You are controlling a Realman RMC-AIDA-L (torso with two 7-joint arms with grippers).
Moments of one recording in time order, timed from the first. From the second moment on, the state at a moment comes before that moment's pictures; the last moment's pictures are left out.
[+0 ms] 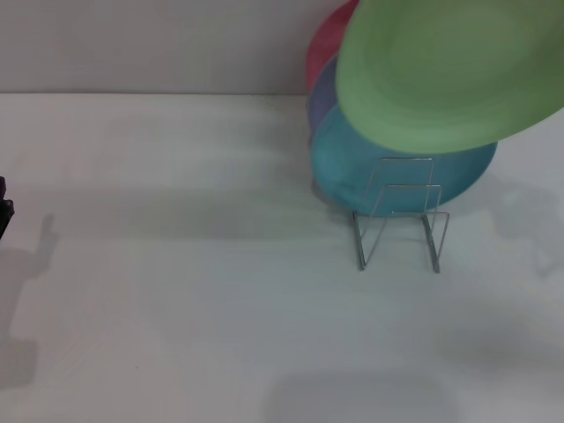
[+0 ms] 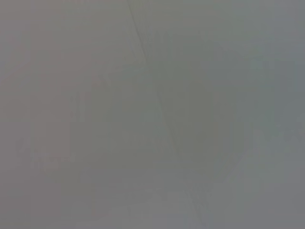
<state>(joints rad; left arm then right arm) -0.23 -2.08 1.97 0.22 -0.52 1.28 0.16 0.17 2.08 2.07 0.76 -0.75 1.61 -2.44</state>
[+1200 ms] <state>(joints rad) -0.20 -2.08 1.97 0.23 -0.52 1.37 0.09 0.17 2.08 2.08 0.76 -0.75 1.61 -2.46</state>
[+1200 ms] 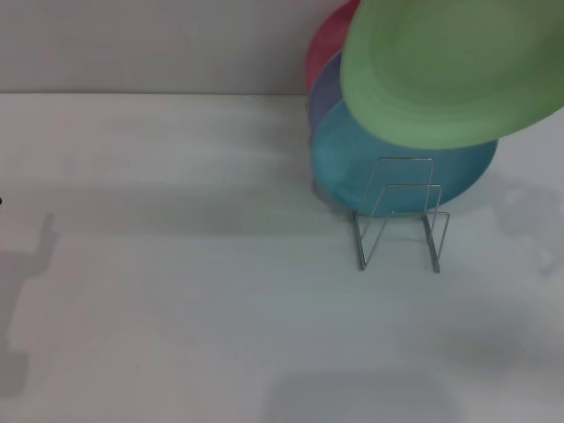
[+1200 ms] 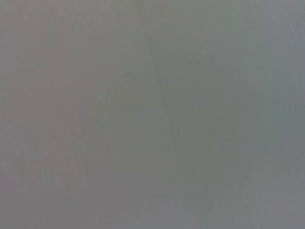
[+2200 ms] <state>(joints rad) -0.23 -2.08 1.97 0.23 -0.52 1.26 0.03 0.17 2.08 2.08 0.74 -0.76 1.60 -2.52</state>
